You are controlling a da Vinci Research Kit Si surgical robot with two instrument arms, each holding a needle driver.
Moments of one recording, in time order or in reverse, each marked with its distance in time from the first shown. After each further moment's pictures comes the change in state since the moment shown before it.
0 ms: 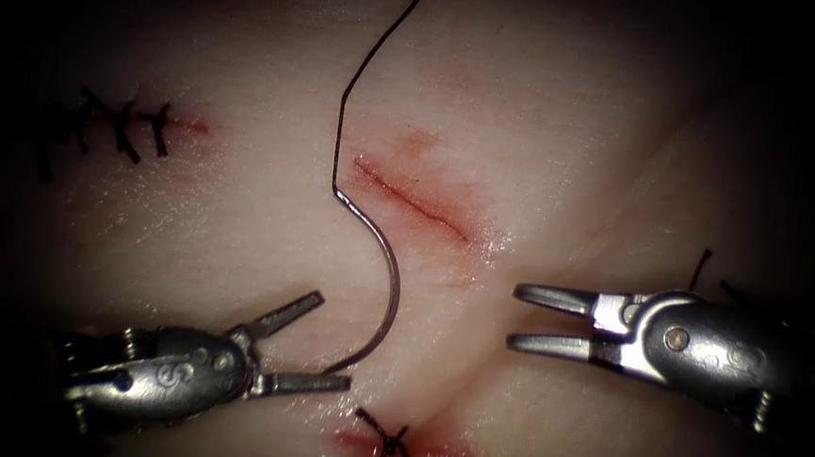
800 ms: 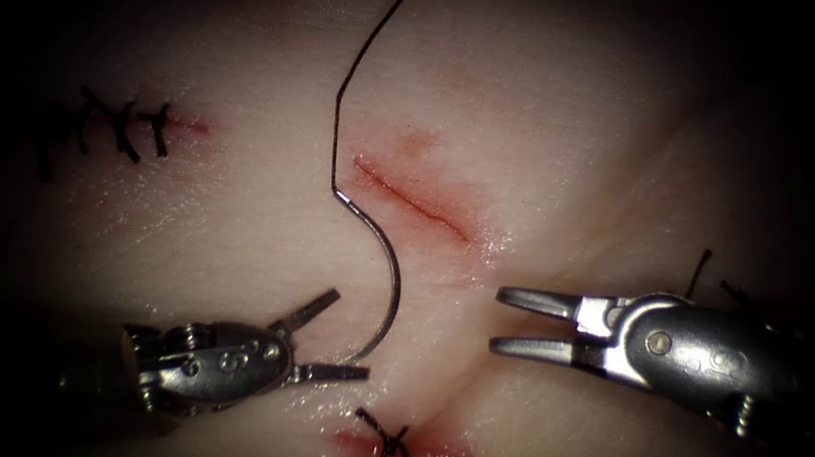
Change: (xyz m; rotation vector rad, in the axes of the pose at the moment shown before) right arm 0.000 0.000 0.001 0.001 -0.016 -0.001; left arm -0.006 -0.001 0.005 0.021 -0.133 0.020
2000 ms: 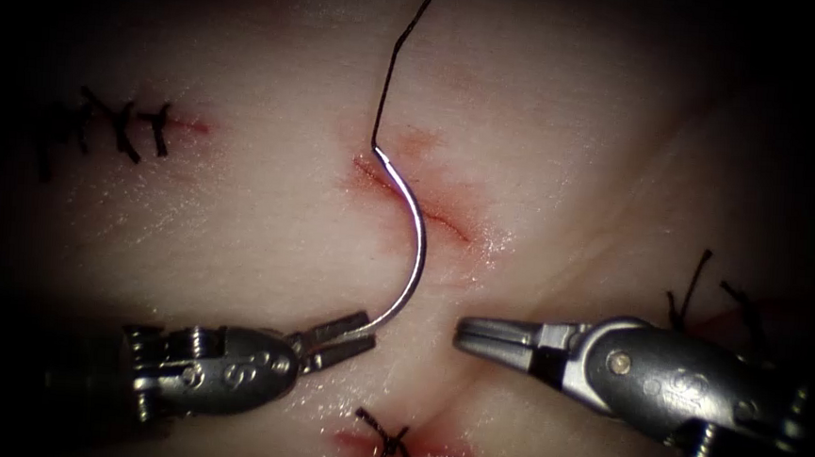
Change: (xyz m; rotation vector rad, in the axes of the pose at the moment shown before) right arm 0.002 -0.001 0.003 -0.159 -0.052 0.224; left arm 0.004 0.001 -0.003 0.119 0.044 0.287
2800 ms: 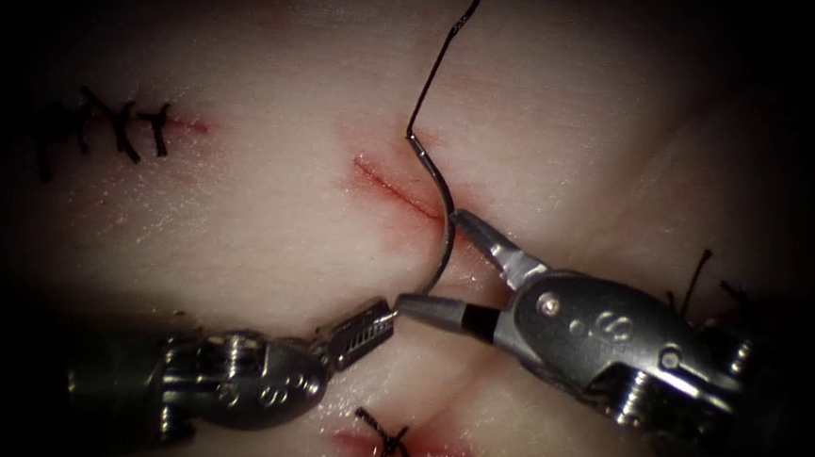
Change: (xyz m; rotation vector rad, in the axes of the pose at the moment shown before) right arm 0.003 0.001 0.003 -0.316 -0.139 0.165; left arm 0.001 0.000 0.000 0.237 -0.058 0.329
